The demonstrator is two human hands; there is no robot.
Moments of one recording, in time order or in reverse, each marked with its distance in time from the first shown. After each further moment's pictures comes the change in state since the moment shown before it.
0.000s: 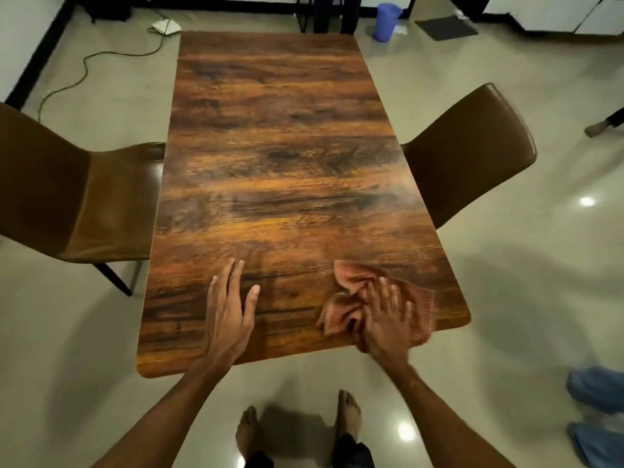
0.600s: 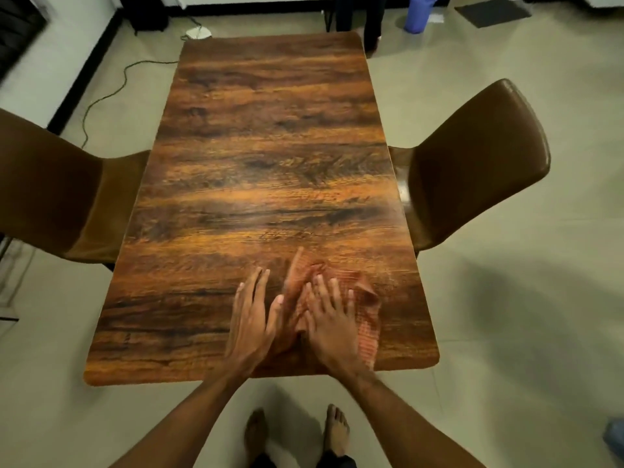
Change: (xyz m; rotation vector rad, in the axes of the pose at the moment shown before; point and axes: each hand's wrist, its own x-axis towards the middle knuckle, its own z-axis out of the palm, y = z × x) left_hand 0.021 0.120 0.116 0.092 -0.033 -0.069; right_hand 0.070 0.009 -0.015 0.064 -0.072 -0.428
